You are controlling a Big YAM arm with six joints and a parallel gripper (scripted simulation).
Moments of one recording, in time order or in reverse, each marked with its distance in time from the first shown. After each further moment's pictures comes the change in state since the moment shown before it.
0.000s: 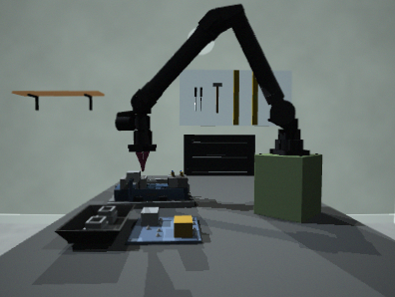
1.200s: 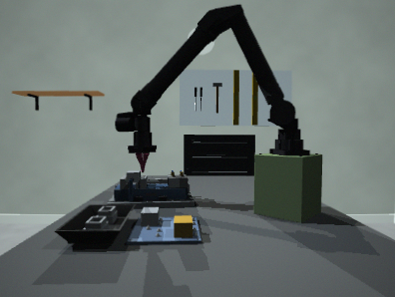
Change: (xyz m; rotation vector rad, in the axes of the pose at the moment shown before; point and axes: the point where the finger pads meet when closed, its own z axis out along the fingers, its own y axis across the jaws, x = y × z) arm 0.000 0.000 0.004 0.000 0.000 0.000
